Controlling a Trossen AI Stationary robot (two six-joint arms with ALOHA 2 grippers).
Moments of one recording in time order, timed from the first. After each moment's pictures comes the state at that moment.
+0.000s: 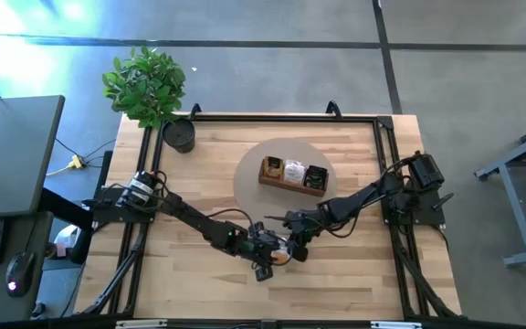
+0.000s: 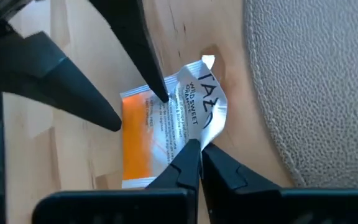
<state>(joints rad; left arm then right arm) -0.40 2.06 1.22 0.00 -0.24 -0.58 0.25 1.81 0.81 0.15 -0.15 0.75</state>
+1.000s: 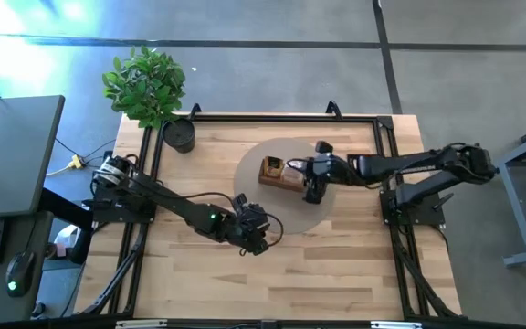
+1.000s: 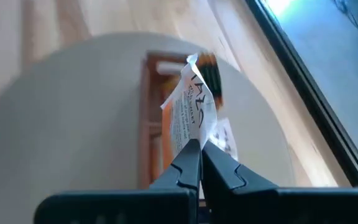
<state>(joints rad) -0.38 1.77 1.22 -0.33 -0.62 -0.59 -0.08 1.31 0.81 -0.23 0.32 -0.01</state>
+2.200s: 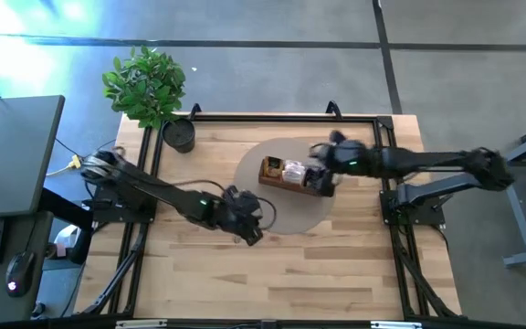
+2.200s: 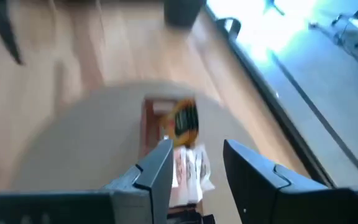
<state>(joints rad) -0.33 1.66 1.22 -0.48 -0.52 -0.72 -0.13 1.10 0.81 -0.30 0.24 -0.05</state>
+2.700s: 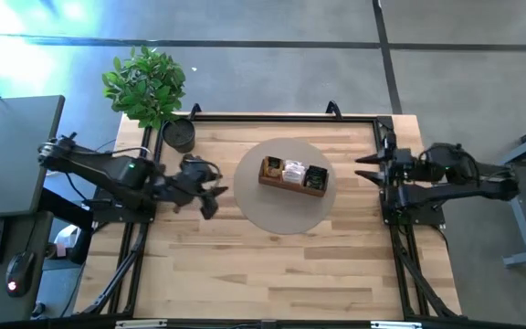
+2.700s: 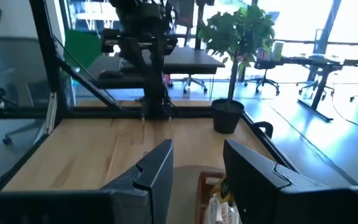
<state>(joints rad) -0.33 1.15 1.20 -0.78 -0.60 -0.65 0.04 0.37 0.68 -0.39 0.14 -0.02</state>
